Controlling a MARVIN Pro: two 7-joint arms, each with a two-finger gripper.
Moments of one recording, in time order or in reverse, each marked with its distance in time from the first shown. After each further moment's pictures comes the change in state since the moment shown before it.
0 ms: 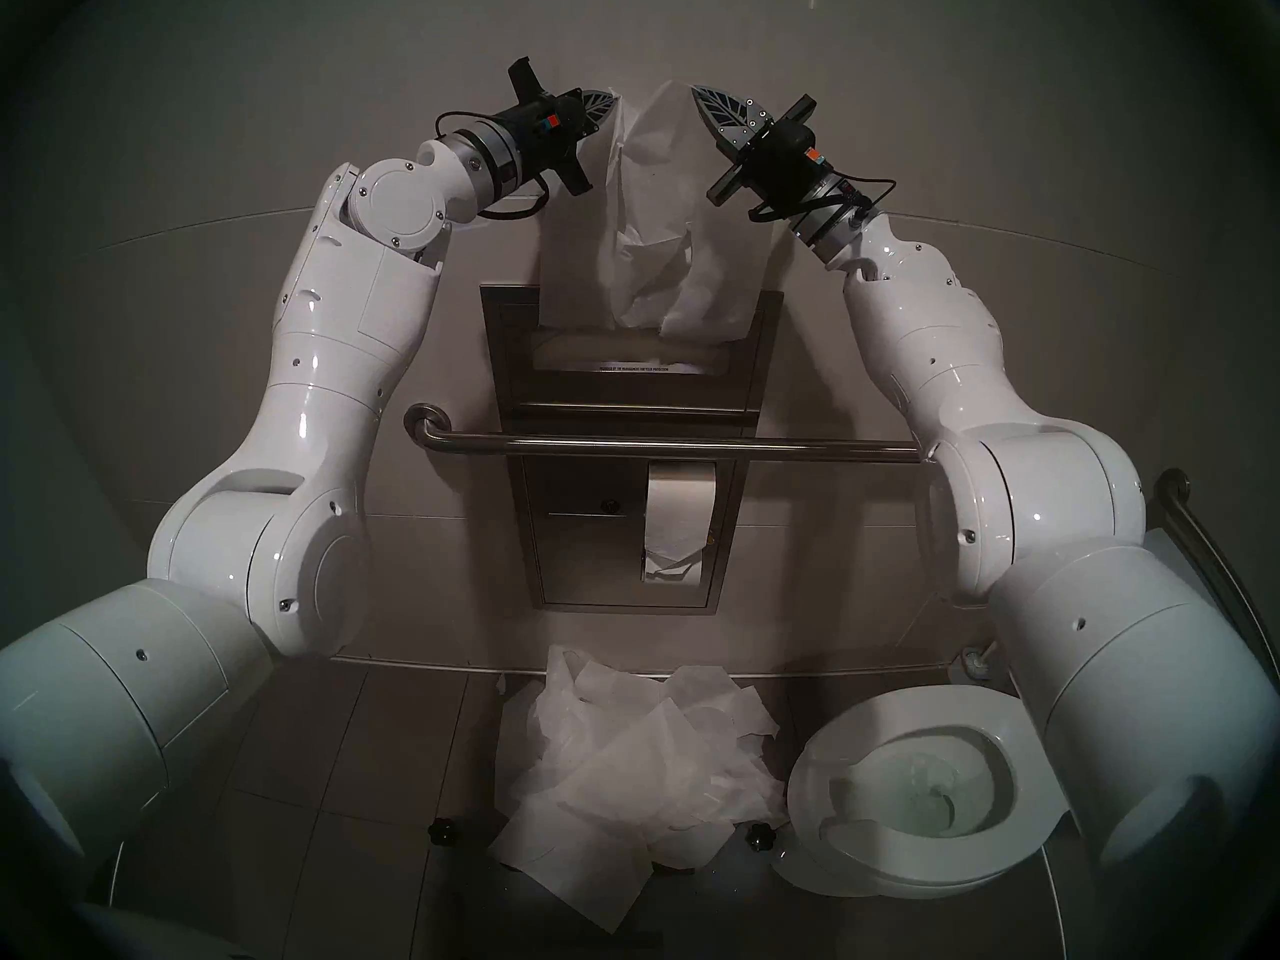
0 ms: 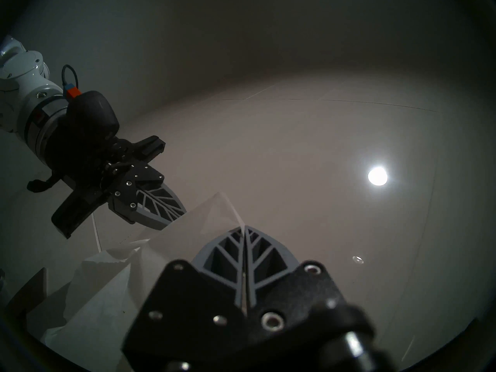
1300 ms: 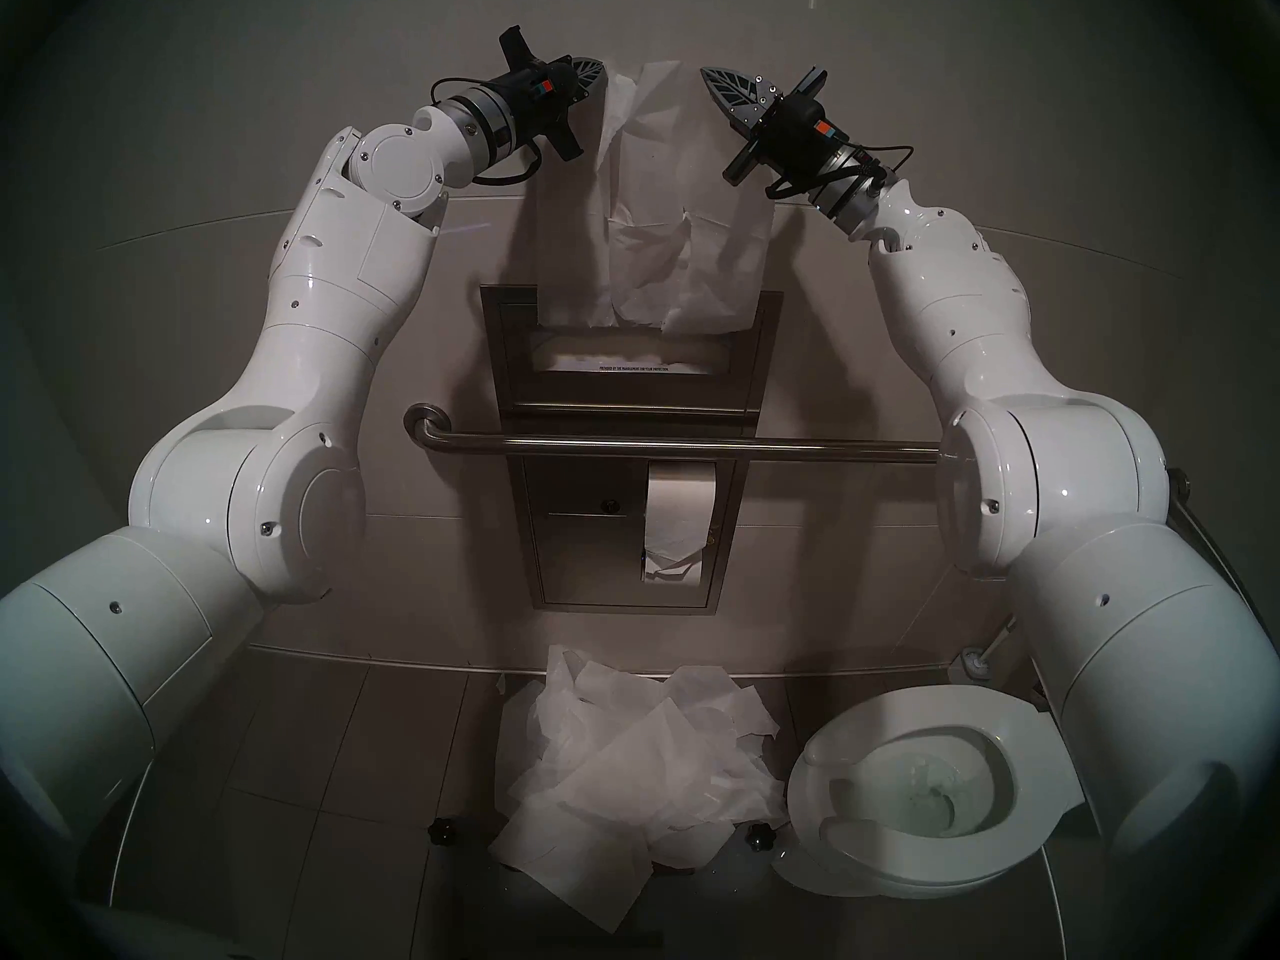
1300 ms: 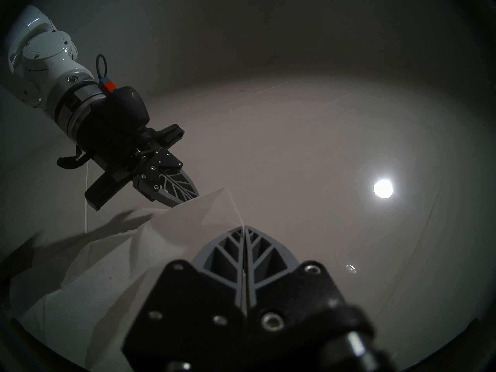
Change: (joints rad) left arm -0.146 -0.008 -0.030 0.179 0.063 -0.047 0.084; right arm 0.080 0.018 0.015 0.000 -0.140 0.000 -0.023
